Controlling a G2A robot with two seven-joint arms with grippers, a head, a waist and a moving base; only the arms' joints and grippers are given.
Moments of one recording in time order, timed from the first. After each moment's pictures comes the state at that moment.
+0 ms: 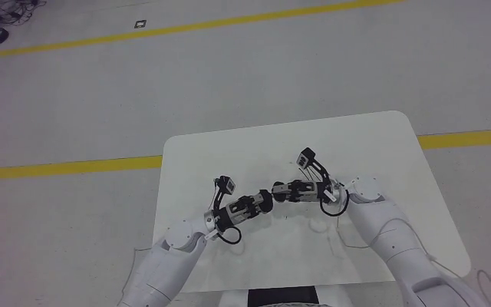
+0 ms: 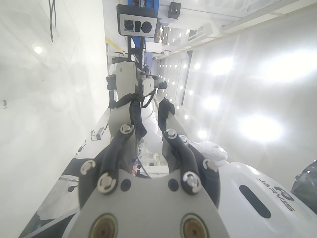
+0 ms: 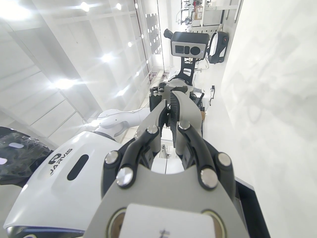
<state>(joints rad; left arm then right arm) 1.50 -1.11 -1.09 -1.52 -0.55 -0.32 -0.81 -1.17 -1.38 1.21 -1.00 0.43 -0.34 1.39</state>
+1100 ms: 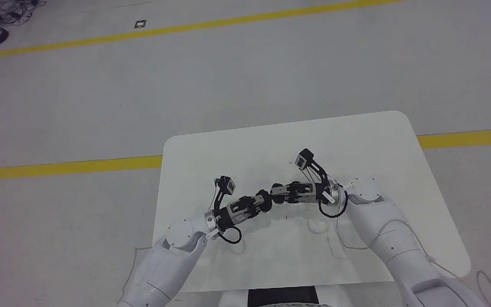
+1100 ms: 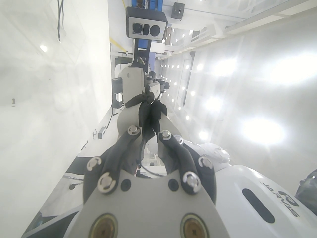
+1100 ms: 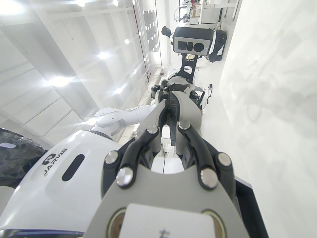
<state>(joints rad) 1.49 -1.10 -1.07 -1.50 -0.55 -0.32 -0.79 -1.18 -1.39 1.22 -1.02 0.41 -0.34 1.39</state>
